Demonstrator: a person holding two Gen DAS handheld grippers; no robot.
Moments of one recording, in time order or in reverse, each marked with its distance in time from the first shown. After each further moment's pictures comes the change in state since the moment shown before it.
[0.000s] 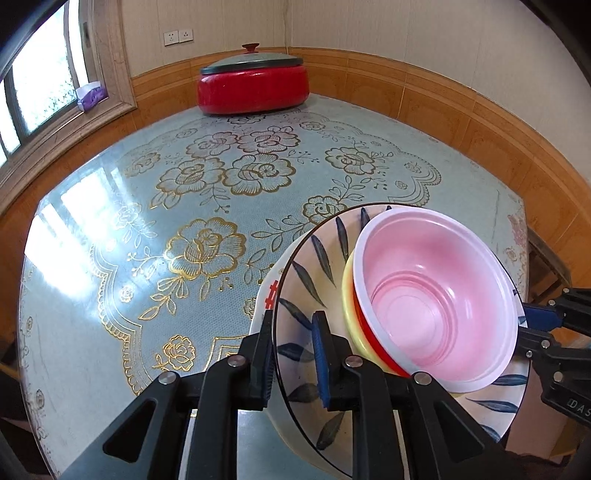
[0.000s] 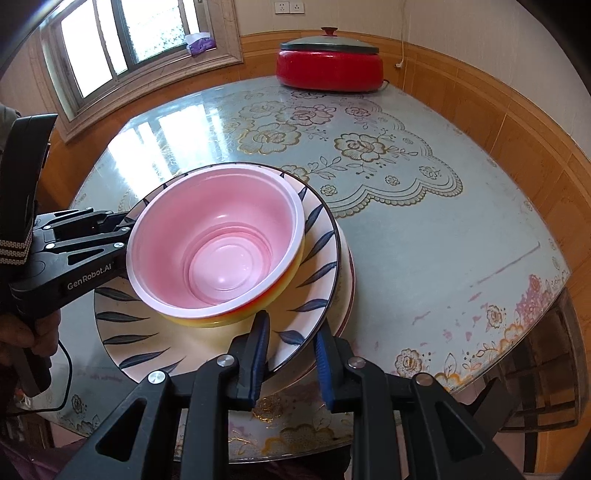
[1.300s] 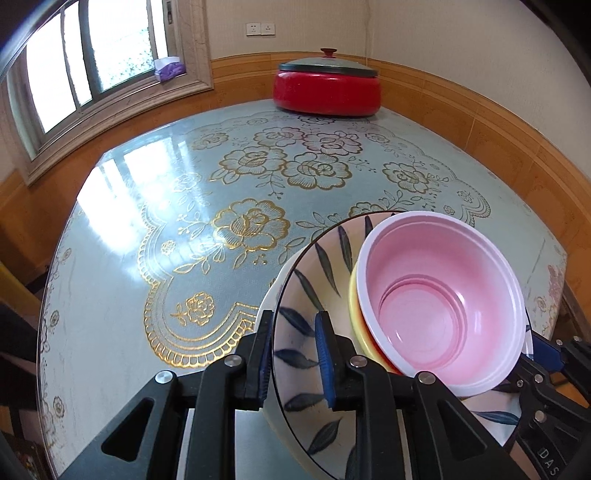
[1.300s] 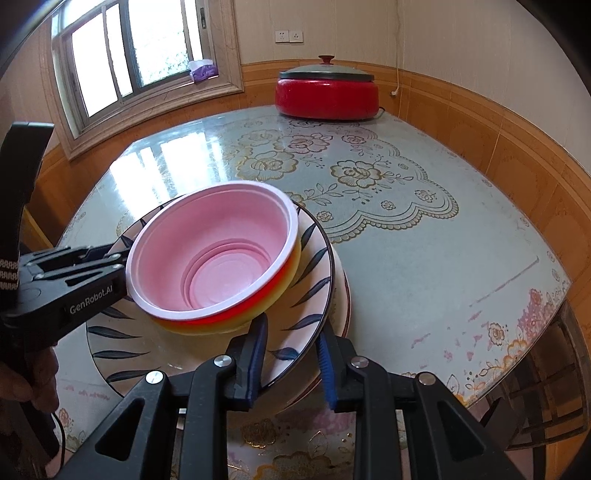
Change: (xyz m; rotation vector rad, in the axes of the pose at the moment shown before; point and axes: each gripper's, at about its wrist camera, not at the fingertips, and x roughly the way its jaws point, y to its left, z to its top) left arm -0.016 -0.016 -0.018 -0.239 -0.026 0.214; right arm 0.000 -0.003 -0.007 0.000 -0.154 -0.007
